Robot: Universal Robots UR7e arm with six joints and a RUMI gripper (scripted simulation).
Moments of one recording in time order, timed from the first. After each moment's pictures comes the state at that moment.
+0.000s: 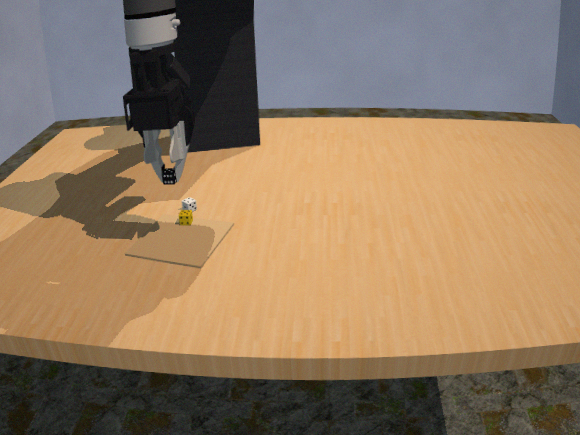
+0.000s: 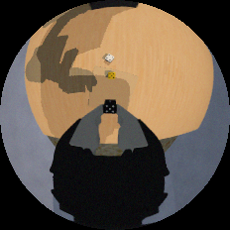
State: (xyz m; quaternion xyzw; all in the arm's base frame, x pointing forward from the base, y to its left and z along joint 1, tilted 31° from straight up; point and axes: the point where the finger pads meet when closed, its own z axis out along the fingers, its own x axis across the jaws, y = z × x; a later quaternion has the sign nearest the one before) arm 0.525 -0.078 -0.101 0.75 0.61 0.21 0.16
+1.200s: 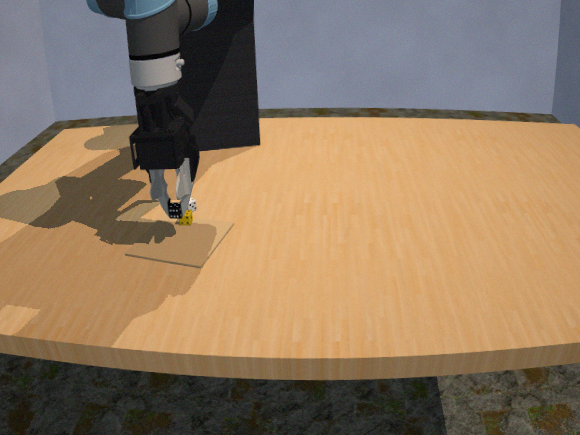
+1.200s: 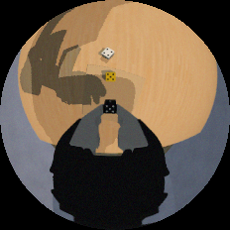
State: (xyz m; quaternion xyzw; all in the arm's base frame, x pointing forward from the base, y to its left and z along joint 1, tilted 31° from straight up) arm 0.556 -0.076 -0.152 0.74 0.61 0.21 0.16
